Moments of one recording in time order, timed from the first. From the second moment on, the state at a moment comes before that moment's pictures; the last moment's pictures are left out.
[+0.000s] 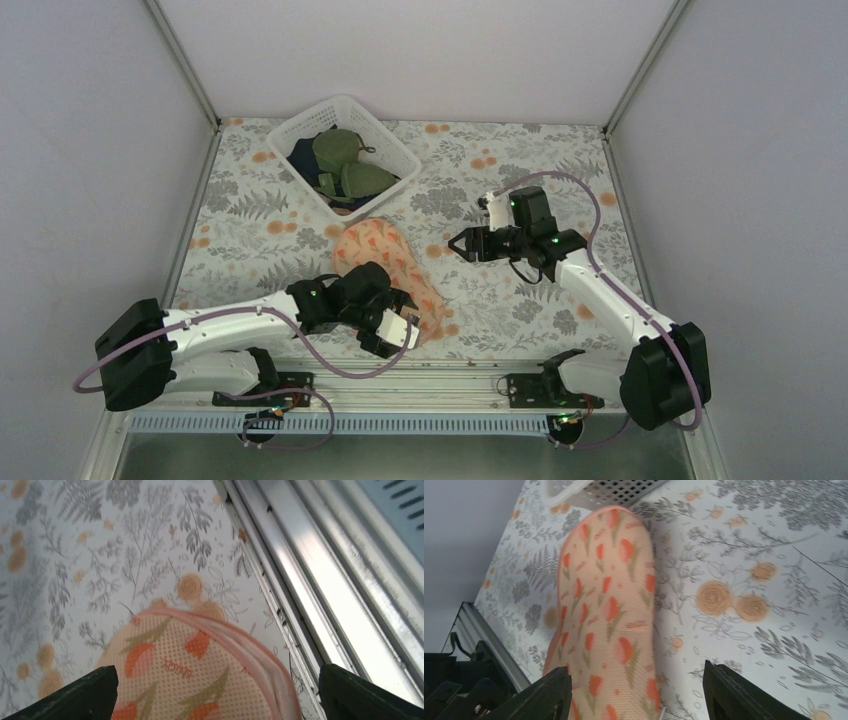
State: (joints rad) left arm -1.07 1.17 0.64 -0.33 0.31 0.83; right arm 0.41 1.20 0.84 -0.45 -0.52 0.29
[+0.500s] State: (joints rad) left arm -0.40 0.86 0.63 -0.13 0.44 -0.04; right arm 0.74 1.37 1.04 -0.46 -0.25 0.33
